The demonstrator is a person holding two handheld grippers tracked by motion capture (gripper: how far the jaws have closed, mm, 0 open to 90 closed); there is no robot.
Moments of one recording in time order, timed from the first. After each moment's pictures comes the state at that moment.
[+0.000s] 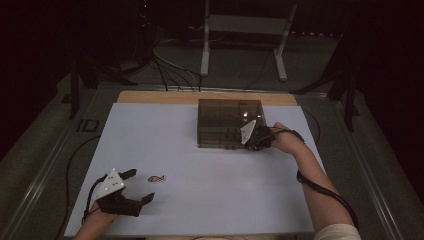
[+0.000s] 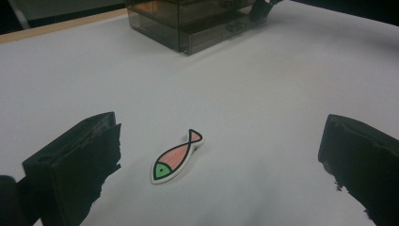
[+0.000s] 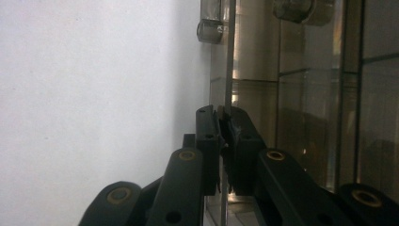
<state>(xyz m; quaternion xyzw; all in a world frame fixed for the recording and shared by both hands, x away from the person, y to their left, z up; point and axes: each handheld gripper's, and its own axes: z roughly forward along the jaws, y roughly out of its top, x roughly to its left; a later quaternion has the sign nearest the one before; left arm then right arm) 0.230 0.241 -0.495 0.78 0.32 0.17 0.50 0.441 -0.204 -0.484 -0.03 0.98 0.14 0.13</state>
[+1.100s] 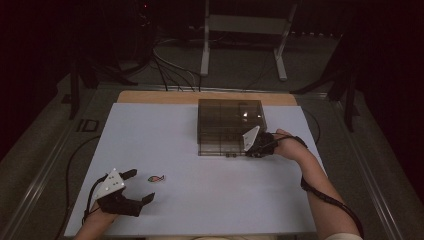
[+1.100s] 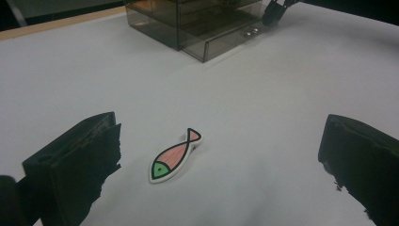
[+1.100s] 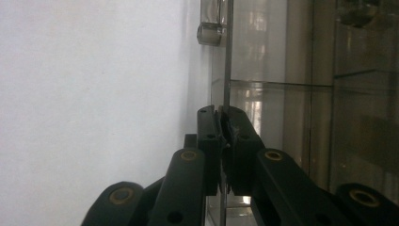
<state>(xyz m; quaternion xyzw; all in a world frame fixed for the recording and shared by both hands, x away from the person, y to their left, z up) 0.231 0.240 -0.495 0.79 0.32 0.17 0.50 0.419 -0.209 -0.484 -0.04 0.98 0.15 0.10</state>
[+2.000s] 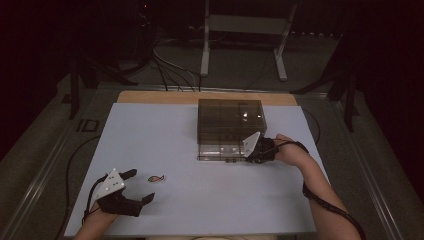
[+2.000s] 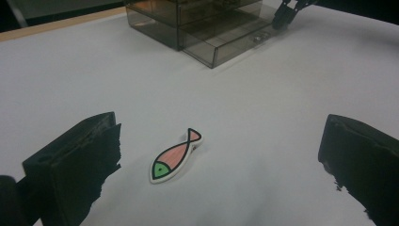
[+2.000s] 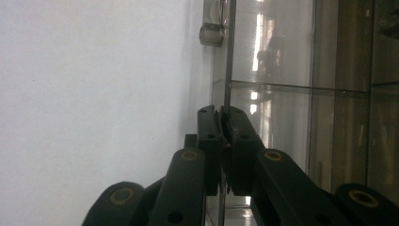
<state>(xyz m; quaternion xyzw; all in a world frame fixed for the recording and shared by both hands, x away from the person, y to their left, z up) 0.231 0.240 -0.495 0.79 0.32 0.17 0.50 0.399 -0.207 -0.484 -0.04 0.98 0.15 0.10</state>
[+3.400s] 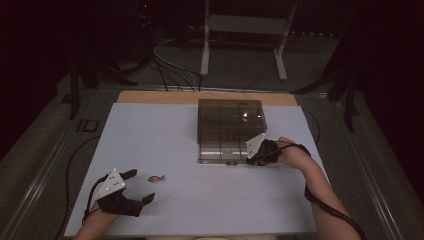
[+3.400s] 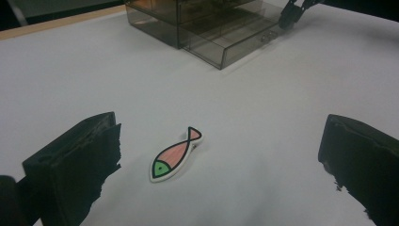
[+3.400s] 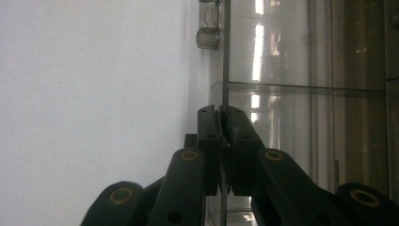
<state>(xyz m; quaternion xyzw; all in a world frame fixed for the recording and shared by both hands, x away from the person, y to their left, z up) 0.231 0.240 -0.496 0.79 0.32 0.17 0.50 0.392 -0.216 -0.485 -0.03 0.98 0.18 0.09</state>
